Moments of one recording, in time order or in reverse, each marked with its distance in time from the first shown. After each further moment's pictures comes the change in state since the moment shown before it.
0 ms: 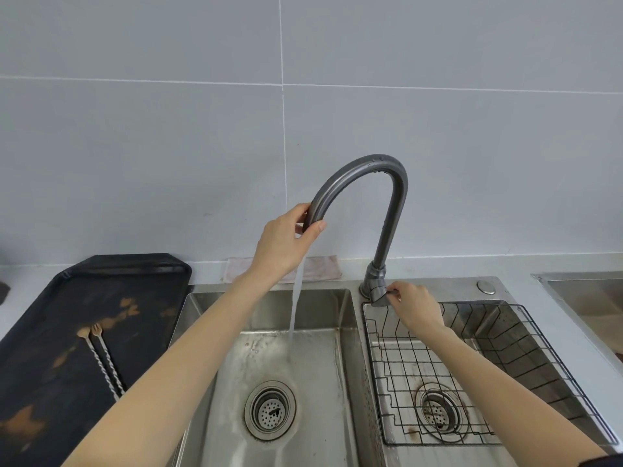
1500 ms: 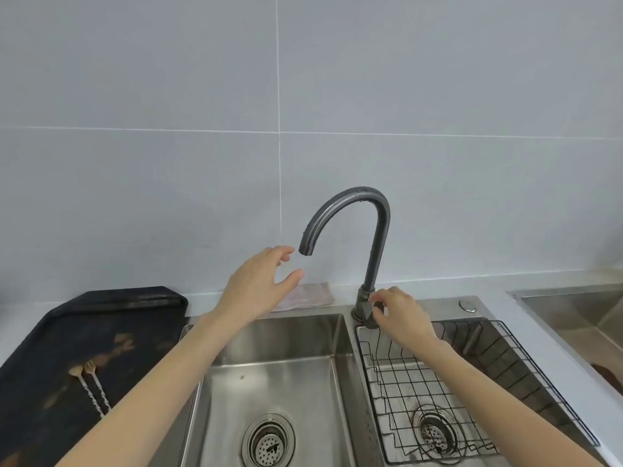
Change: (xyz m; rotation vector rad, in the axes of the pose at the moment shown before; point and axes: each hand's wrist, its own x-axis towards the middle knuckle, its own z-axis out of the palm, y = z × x) left_hand -0.039 -0.012 -0.039 0.240 -0.099 0.083; right_hand -0.041 -0.037 -0.036 0.023 0.051 -0.145
